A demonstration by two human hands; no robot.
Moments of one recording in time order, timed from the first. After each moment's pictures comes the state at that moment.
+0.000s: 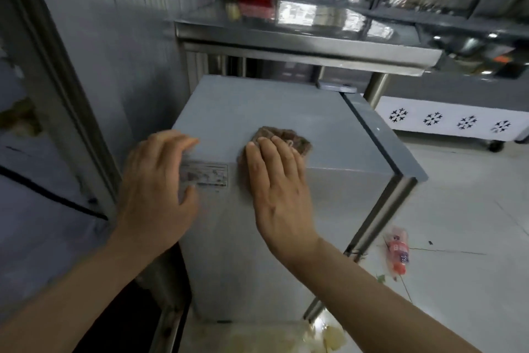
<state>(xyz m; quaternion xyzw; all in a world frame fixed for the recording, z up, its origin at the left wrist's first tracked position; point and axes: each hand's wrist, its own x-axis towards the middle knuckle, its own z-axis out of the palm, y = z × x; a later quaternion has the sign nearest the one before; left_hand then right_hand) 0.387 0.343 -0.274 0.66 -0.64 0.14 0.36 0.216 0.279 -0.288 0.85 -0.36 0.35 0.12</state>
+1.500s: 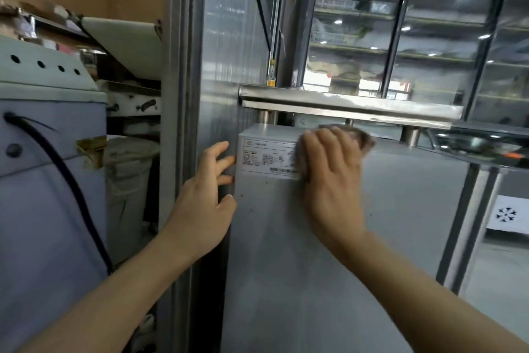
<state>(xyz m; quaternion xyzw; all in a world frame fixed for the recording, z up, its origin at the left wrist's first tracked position) 0.423 0.363 -0.356 0.57 -0.61 0.00 0.55 0.253 0.270 -0.332 0.77 -0.28 0.53 0.23</state>
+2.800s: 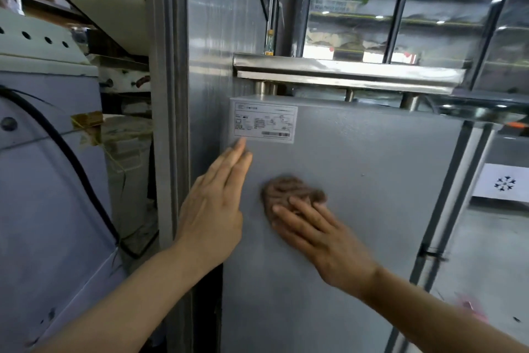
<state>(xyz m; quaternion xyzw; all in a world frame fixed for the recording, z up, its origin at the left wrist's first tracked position) 0.401 0.362 -0.407 0.62 -0.66 0.21 0.37 0.197 0.254 -0.451 0.86 -0.12 0.21 0.44</state>
